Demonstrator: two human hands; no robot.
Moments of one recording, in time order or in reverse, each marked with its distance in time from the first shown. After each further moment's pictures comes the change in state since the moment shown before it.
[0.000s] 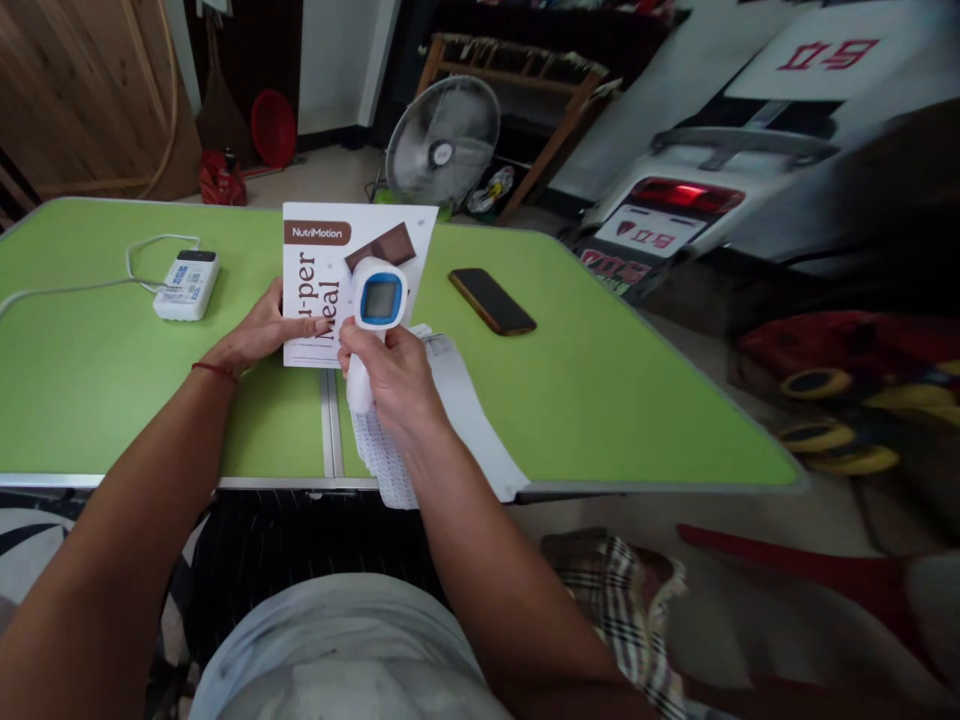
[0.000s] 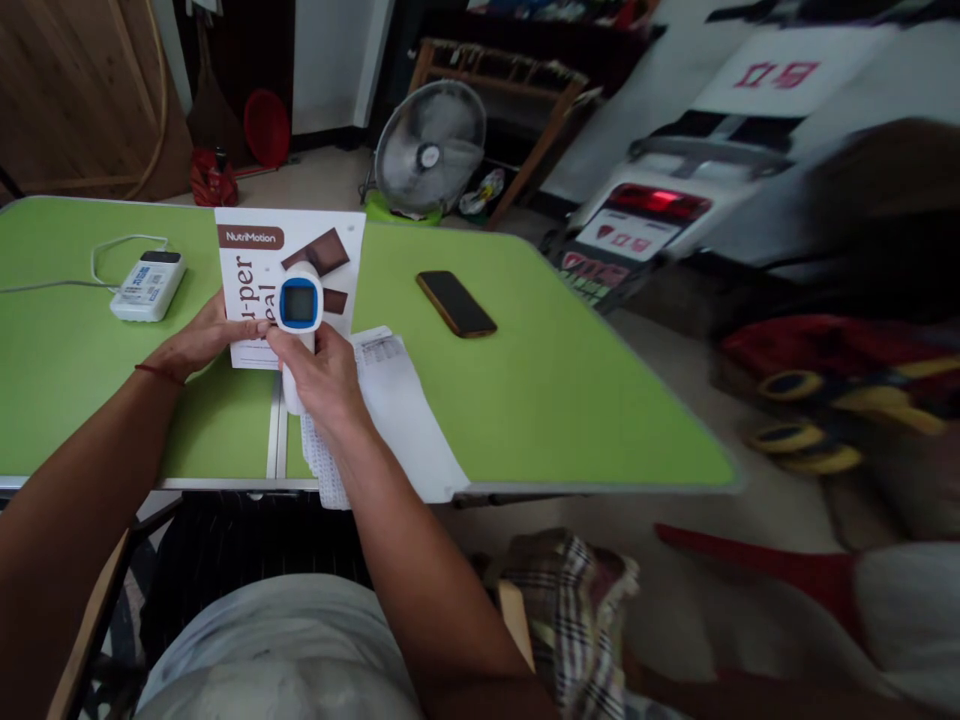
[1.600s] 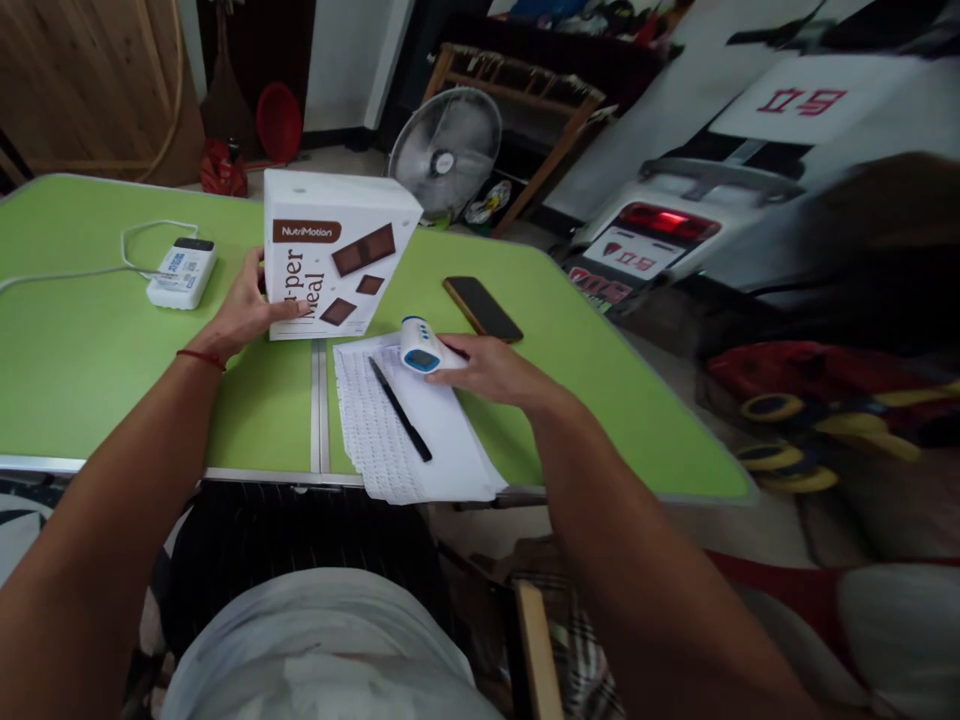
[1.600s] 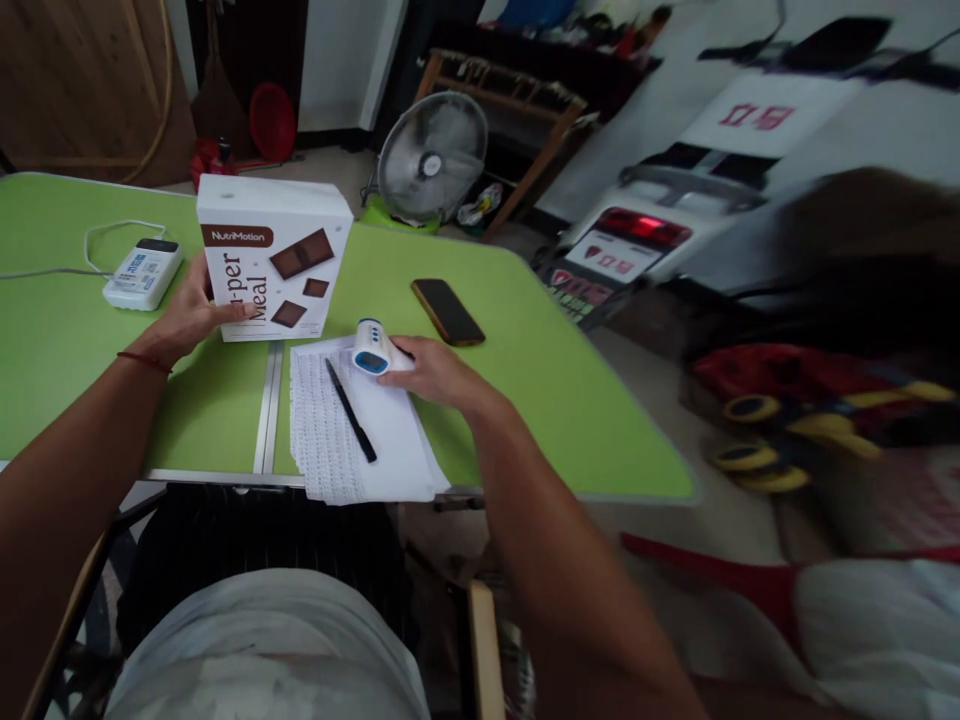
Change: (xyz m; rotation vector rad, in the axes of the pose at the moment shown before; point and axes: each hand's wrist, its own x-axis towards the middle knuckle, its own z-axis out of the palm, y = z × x) left_hand 0.004 -0.014 -0.021 0.011 0.263 0.114; right_hand 0.060 -0.009 -0.156 -0.819 -0.263 -0.004
